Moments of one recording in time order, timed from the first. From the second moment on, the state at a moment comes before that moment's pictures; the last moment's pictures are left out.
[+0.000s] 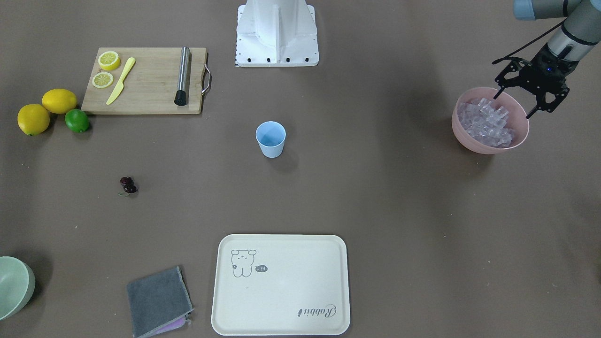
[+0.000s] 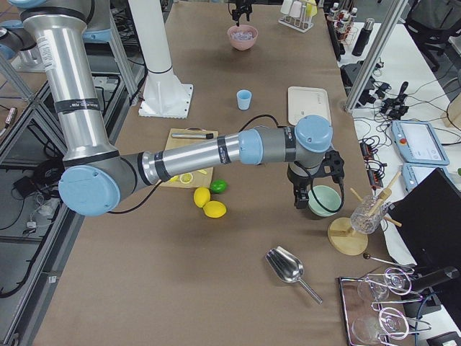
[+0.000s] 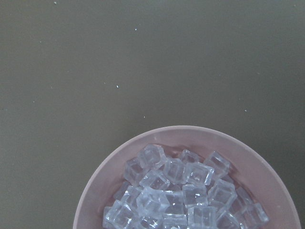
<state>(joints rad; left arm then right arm) -1.00 -1.25 -1.95 -2.20 -2.17 -0.06 1.59 -1.35 1.63 -1.73 2.46 -0.01</state>
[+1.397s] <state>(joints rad) -0.95 -1.25 -1.91 -2.20 -2.17 -0.02 1.62 -1.38 1.62 -1.72 2.45 -0.01</state>
